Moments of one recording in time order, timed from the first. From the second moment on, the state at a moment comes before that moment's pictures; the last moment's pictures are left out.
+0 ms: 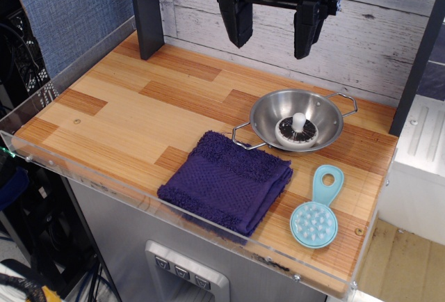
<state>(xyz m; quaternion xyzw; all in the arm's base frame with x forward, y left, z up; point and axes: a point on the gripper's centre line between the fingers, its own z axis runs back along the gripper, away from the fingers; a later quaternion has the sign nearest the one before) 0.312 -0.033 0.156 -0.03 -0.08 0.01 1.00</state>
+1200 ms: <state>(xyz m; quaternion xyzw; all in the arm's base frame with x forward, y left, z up) 0.247 -0.017 0.073 0.01 -0.04 0.00 1.00</state>
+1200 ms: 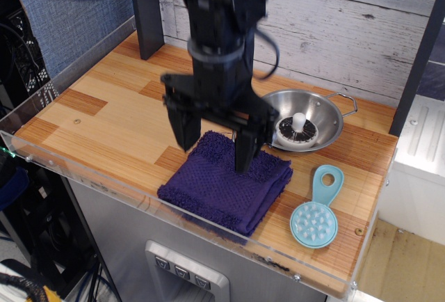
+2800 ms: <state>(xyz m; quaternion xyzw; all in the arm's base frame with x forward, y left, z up) 0.252 -0.021 0.005 0.02 -0.01 -0.04 1.00</state>
